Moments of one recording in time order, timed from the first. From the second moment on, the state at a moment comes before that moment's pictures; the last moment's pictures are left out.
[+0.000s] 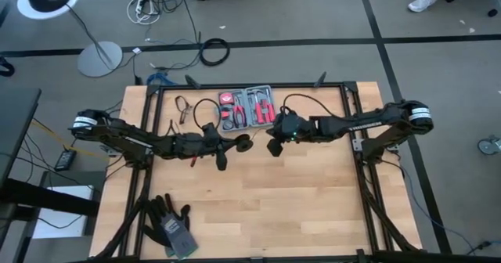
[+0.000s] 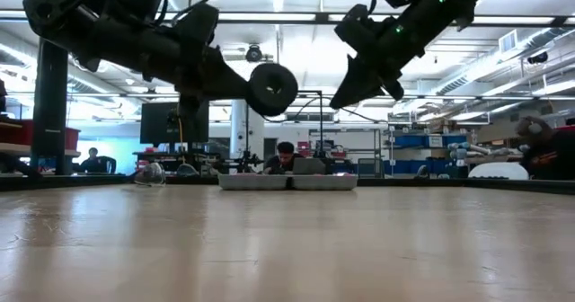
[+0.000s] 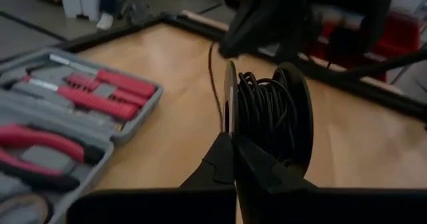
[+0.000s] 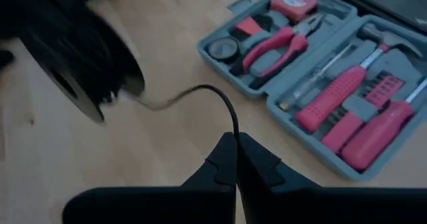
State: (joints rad) left arm -0.05 1.38 0.44 0.70 -0.33 -0.36; right arm -0.05 1.44 0.87 -0.10 0.31 0.42
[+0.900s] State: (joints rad) left arm -0.05 1.66 0.74 0.52 -0.44 -0.37; right arm 0.03 1.55 0.87 0.24 0.23 0.35
